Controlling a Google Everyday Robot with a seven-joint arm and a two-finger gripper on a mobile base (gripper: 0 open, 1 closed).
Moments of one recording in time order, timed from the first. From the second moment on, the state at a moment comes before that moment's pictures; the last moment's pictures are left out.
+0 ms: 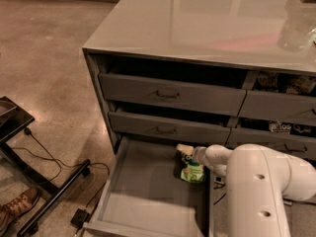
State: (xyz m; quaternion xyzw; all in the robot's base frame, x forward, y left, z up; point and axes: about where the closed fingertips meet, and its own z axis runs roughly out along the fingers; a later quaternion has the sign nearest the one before) arm 0.733 -0.189 0.251 0.16 0.92 0.20 0.28
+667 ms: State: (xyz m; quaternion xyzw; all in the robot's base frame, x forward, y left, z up) arm 0.724 -0.172 0.201 0.16 0.93 0.19 0.26
